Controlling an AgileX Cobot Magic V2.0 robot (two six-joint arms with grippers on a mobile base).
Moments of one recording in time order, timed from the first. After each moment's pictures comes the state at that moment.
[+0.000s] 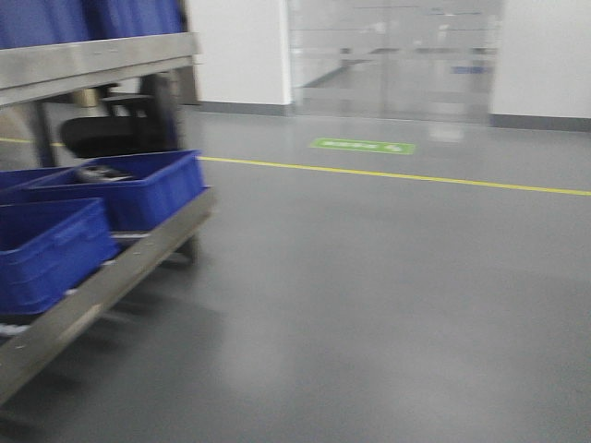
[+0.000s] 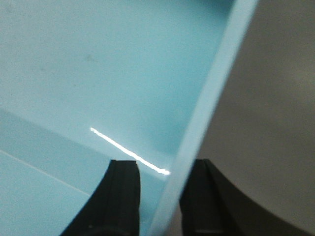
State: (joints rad) left arm -0.26 1.37 -1.77 -0.18 0.78 -0.13; right arm 0.38 1.40 -1.79 0.21 1.11 0.03
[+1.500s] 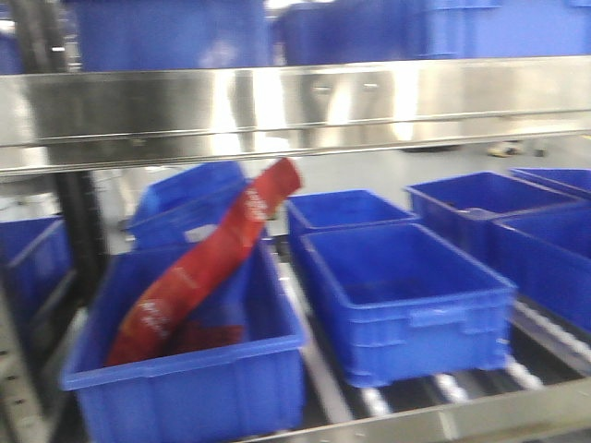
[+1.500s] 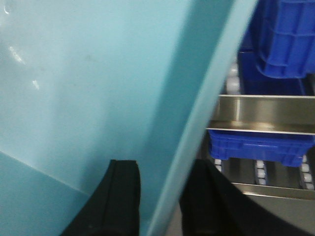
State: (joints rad) left arm -0.26 1.37 -1.77 -0.18 0.78 -0.13; right arm 0.38 1.40 -1.79 0.21 1.11 0.03
